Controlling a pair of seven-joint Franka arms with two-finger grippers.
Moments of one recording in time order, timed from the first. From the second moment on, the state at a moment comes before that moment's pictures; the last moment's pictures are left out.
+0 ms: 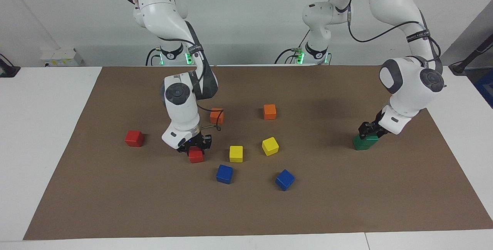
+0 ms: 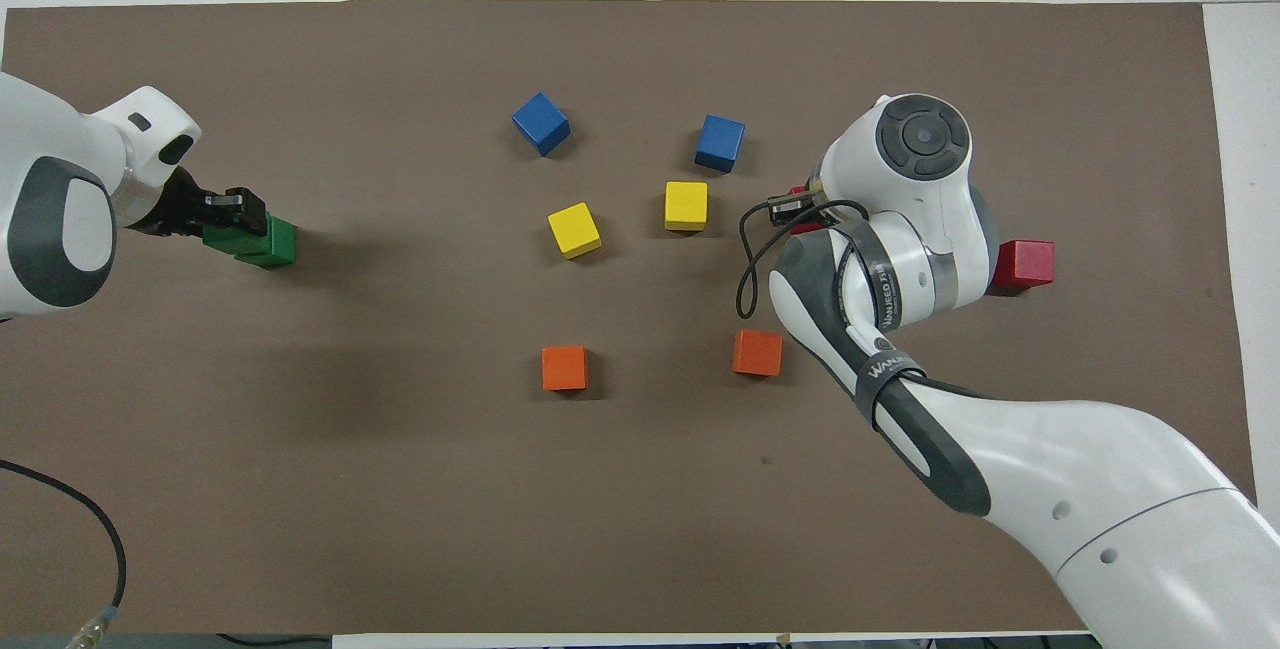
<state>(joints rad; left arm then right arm) 0.05 0.30 -0.02 -1.82 -0.05 2.09 0.06 0.34 0.46 -0.09 -1.74 0.01 2.26 0.17</state>
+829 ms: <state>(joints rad) 0.05 0.17 -0.01 -1.78 -0.05 1.92 0.06 0.03 0.17 -0.11 -1.87 -0.01 1.99 -0.02</state>
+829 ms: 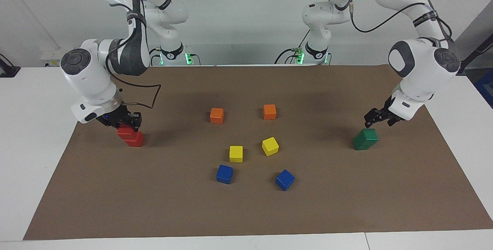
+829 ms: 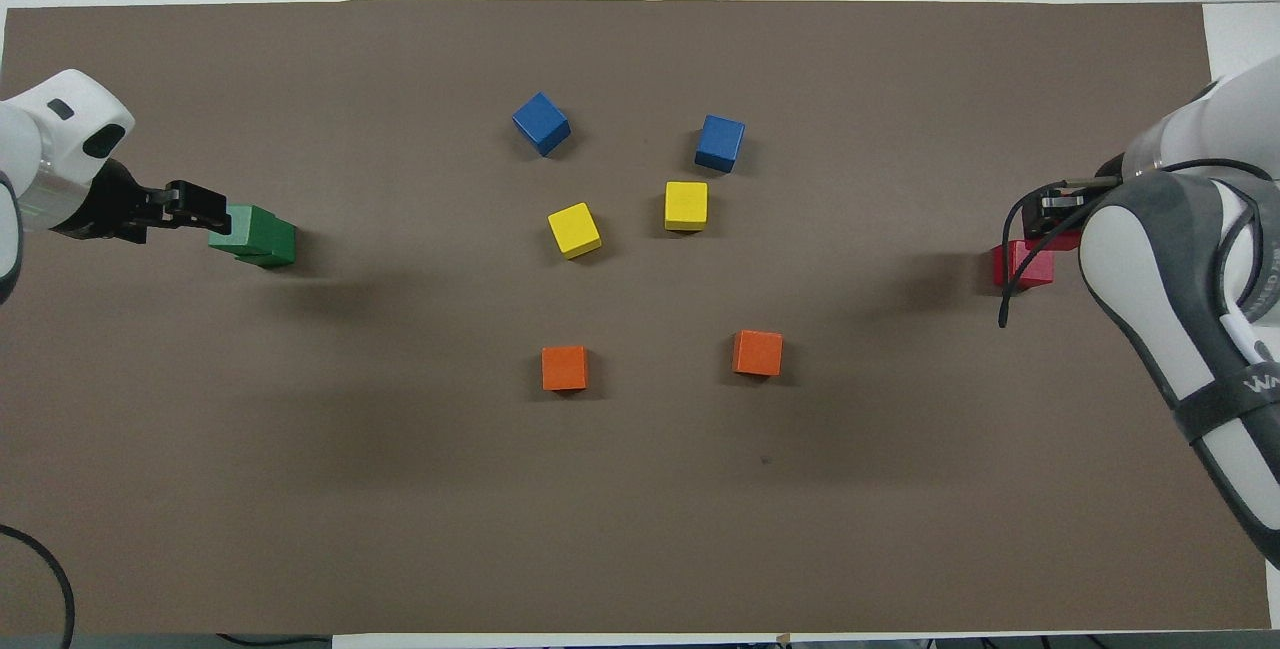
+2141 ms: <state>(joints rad) 0.03 0.02 -0.02 -1.76 -0.04 1.70 0.06 -0.04 0.16 -0.10 -2.04 -0.01 2.21 -0.03</state>
